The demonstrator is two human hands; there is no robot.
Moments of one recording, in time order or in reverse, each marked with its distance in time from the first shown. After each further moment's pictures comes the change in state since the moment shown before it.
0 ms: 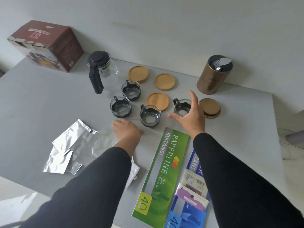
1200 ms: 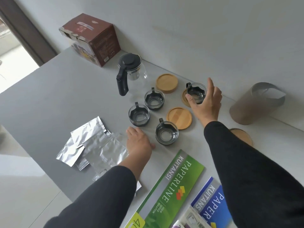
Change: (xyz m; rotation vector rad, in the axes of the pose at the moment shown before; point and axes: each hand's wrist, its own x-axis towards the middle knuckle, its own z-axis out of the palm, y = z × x) left_hand -0.001 0.003 0.000 0.017 0.020 0.002; right_hand 0.130 -0.028 0.050 -0.134 -0.007 -0.224
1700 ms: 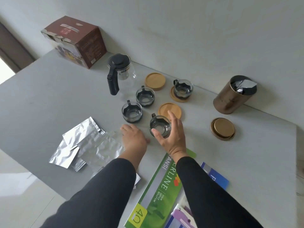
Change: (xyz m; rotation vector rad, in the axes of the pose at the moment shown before) left_hand -0.001 -0.005 0.000 0.054 0.005 0.018; right_hand -0.148 -0.038 0.018 0.251 -0.102 -0.091
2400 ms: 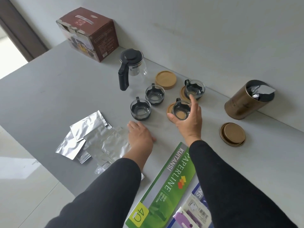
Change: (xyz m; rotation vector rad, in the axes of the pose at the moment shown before) left_hand 0.003 -0.004 0.003 0.001 0.006 0.028; right_hand 0.053 0.001 -0.016 -0.007 0.112 0.040
